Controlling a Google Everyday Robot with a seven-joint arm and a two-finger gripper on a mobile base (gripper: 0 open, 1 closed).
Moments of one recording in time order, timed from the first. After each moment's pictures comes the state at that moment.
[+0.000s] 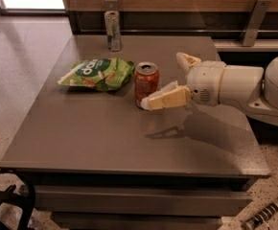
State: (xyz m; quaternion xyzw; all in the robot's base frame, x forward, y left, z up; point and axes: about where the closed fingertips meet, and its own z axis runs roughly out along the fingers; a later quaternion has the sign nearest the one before) arm 0.540 -0.060 0.913 -0.41 0.68 0.28 0.55
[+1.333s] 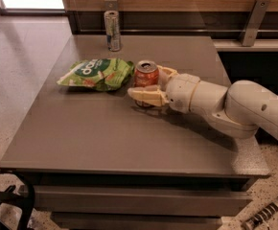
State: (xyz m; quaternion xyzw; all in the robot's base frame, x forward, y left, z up) arm 0.587 -0.027 0.868 -0.38 0.63 0.28 0.61
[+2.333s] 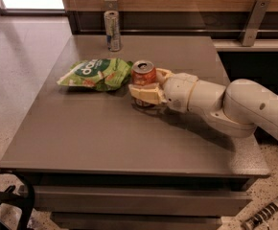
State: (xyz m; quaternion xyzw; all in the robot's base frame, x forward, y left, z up) arm 0.586 -0.020 0.871 -0.39 0.63 0.28 0.61
